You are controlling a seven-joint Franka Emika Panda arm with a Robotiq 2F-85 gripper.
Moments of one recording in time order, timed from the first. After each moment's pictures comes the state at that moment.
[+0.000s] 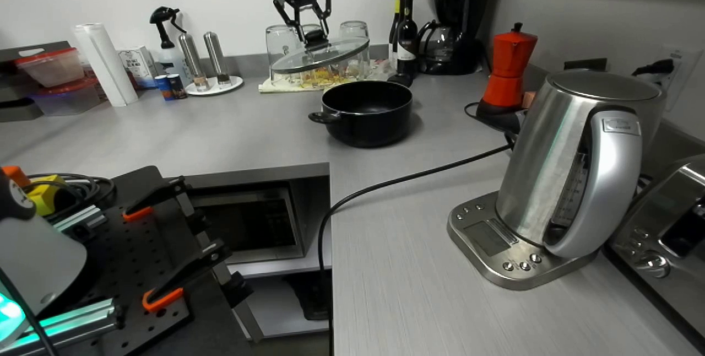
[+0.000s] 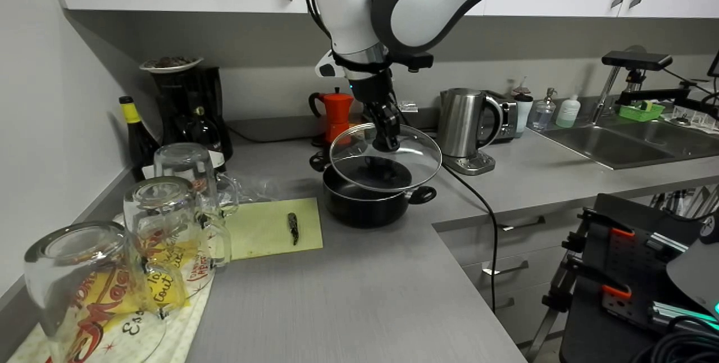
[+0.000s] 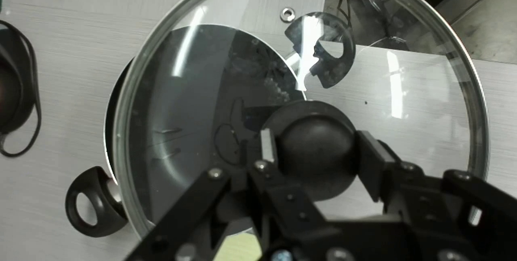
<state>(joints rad) 0.26 0.44 0.19 -1.69 -0.48 1.89 -0.42</state>
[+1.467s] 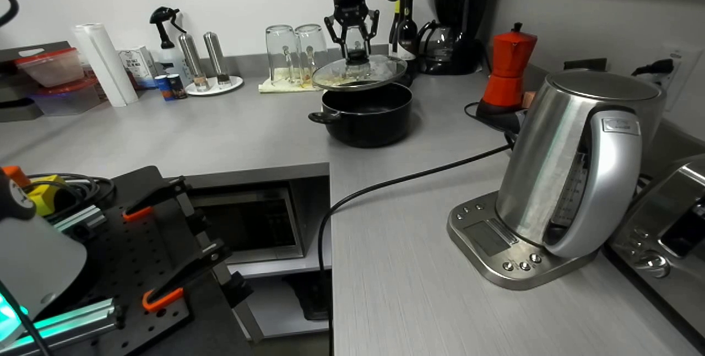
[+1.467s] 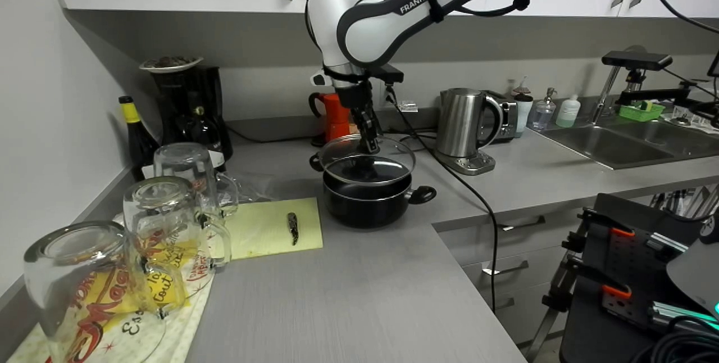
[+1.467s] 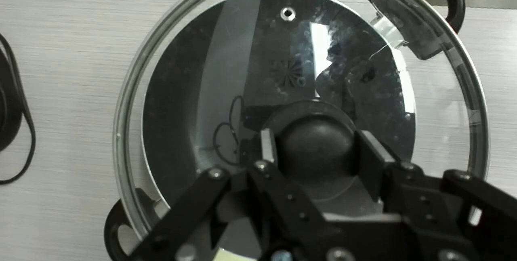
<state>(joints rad) 0.15 0.73 0.16 -1.35 -0.38 1.88 -0.55</state>
